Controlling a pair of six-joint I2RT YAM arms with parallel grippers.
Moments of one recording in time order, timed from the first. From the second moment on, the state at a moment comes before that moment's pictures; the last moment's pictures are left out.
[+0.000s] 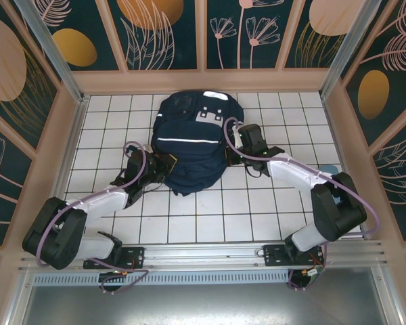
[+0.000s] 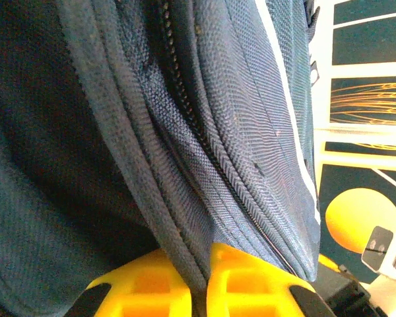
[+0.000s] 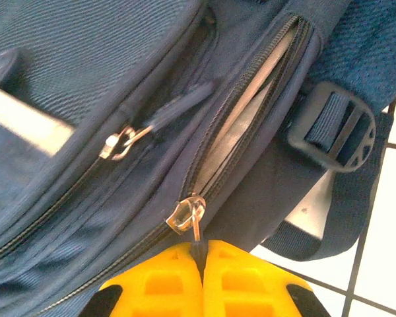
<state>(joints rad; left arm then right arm) -0.47 1.32 0.48 0.37 0.20 -1.35 0.51 1.52 0.92 -0.19 -0.11 0.25</state>
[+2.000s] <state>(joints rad) -0.44 1.07 0.56 -0.07 0.01 -0.81 0.42 1.53 1.04 -0.25 -0.22 0.91</state>
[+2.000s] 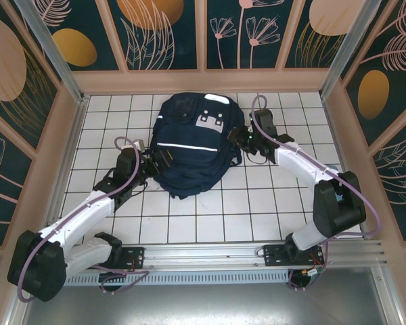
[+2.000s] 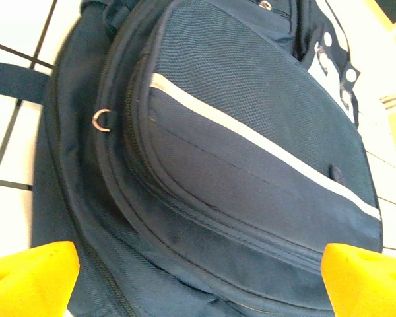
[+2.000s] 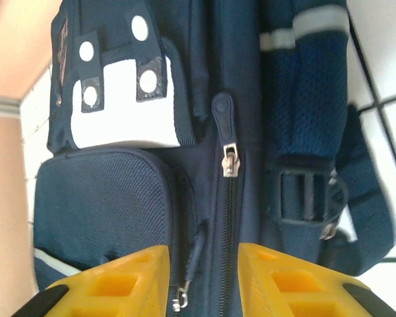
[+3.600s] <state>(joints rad) -0.44 1.20 0.56 0.00 0.07 -0.84 0.47 1.63 0.95 -0.01 -0.30 1.42</state>
